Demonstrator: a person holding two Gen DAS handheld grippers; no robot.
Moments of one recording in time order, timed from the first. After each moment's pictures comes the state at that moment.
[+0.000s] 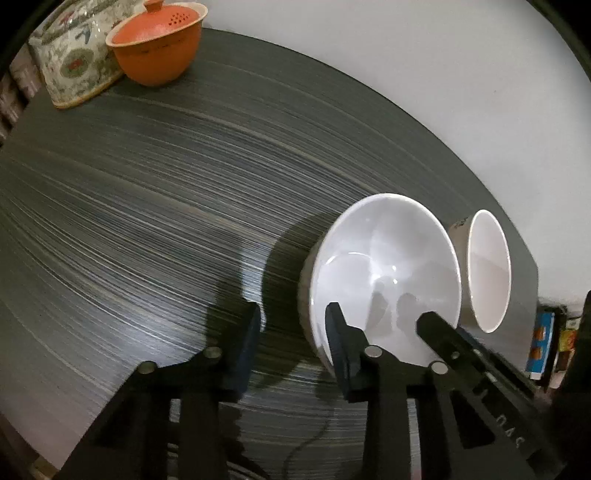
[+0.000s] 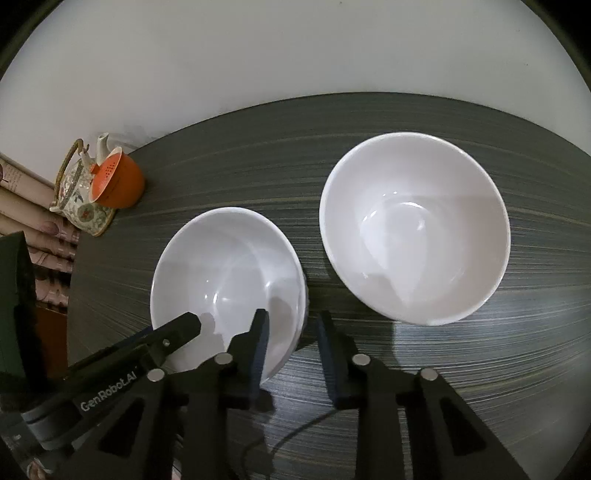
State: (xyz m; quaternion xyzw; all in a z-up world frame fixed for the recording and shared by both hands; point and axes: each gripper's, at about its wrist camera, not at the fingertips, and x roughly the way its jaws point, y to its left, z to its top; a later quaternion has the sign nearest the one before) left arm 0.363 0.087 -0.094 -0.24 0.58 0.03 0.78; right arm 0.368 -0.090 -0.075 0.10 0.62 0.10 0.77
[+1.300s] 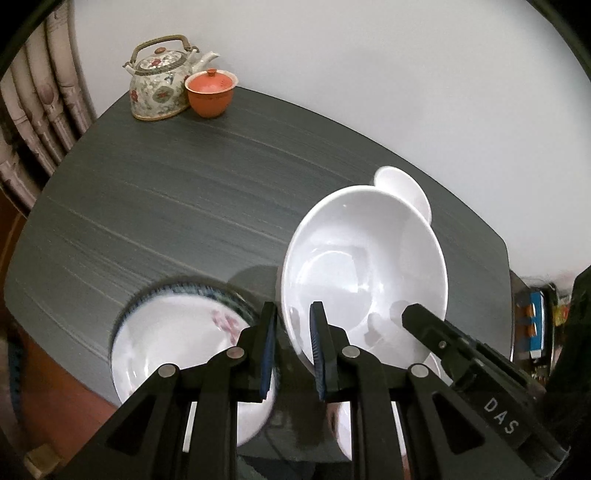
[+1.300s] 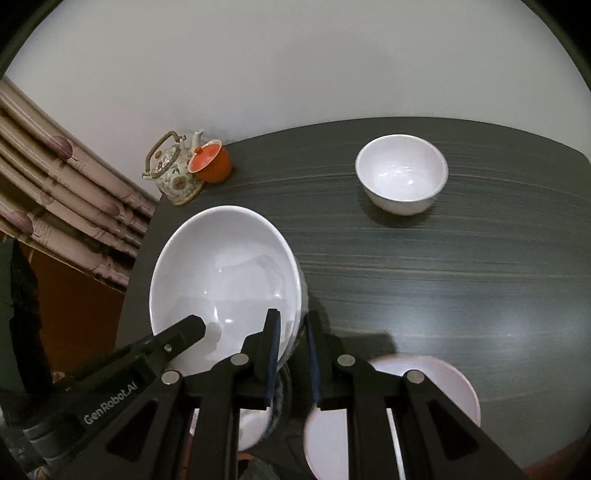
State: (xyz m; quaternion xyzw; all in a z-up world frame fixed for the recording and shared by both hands) left arm 0.191 0.046 0.005 -0.21 0.51 0.04 0.84; right arm 0.208 -0.107 0.036 0.12 0.56 0.15 0.81
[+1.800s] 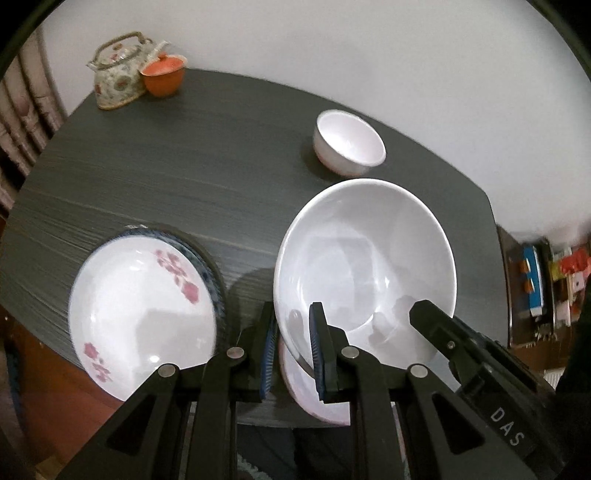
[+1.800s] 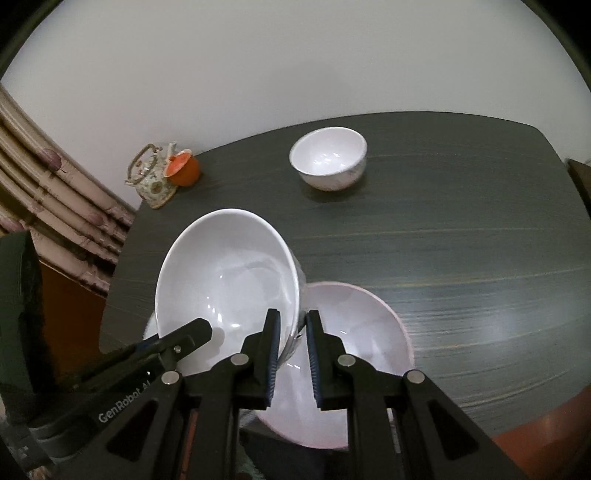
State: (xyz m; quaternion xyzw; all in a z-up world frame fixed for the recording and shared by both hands) left arm 0.160 -0.031 -0.015 -0.17 0.53 0.00 0.83; right arm 0.138 -0.177 0.027 0.13 0.55 0.10 0.82
